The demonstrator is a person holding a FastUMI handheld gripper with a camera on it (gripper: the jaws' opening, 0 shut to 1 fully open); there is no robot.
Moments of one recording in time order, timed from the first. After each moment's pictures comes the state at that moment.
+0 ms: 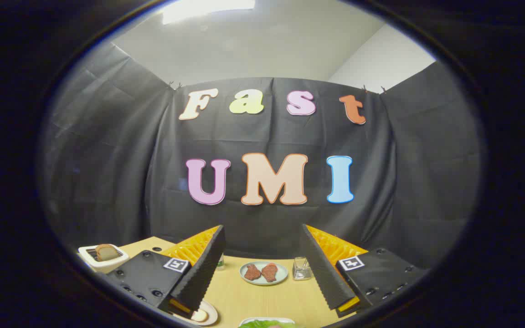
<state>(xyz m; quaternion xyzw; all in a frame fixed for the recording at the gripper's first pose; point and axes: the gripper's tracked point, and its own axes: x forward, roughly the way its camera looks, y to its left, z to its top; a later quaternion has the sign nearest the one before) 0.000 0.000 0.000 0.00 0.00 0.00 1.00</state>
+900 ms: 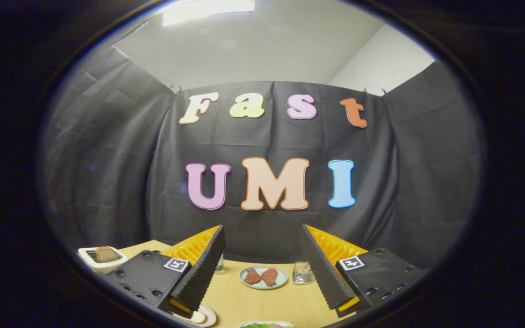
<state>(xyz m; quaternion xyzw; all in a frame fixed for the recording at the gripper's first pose) 0.012 -0.008 0.010 0.00 -0.02 0.01 1.00</state>
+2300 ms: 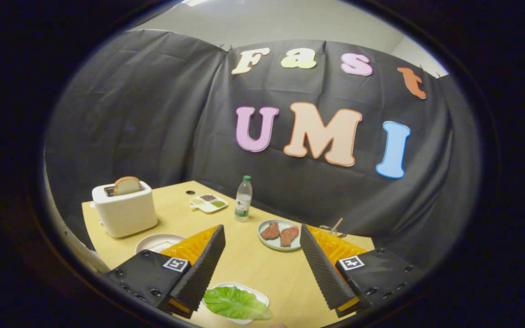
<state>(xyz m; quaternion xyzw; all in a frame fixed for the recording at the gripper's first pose) -0.003 -0.028 -0.123 -0.08 0.16 0.21 0.96</state>
